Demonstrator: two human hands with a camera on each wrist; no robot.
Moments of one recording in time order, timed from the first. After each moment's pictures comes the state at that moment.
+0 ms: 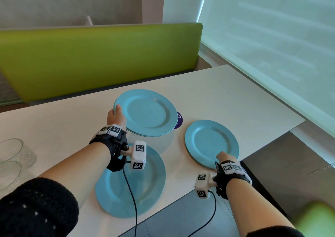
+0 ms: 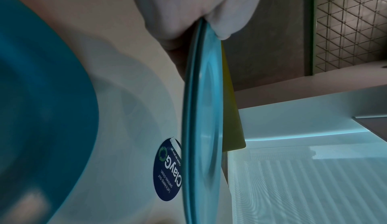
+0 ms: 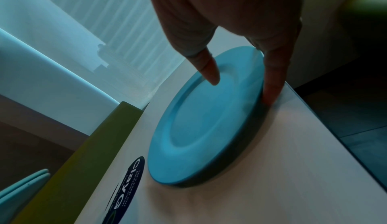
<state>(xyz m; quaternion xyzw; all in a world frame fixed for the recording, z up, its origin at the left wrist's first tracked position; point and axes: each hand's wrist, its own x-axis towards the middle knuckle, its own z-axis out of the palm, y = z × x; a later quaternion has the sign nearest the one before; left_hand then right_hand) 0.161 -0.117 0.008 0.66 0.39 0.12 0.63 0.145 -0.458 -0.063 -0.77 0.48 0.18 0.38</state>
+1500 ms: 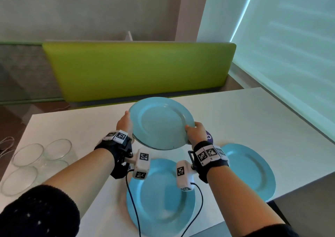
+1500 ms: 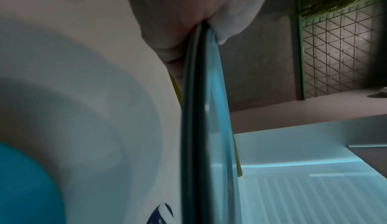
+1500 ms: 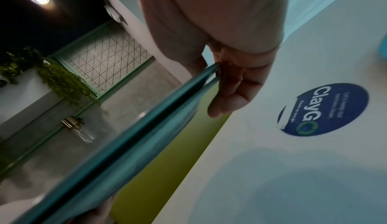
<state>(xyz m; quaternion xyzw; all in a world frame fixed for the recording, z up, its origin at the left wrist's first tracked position) 0.154 -0.018 0.028 0.59 0.42 0.09 0.69 0.194 -0.220 0.038 -0.82 0.13 0.12 0.55</state>
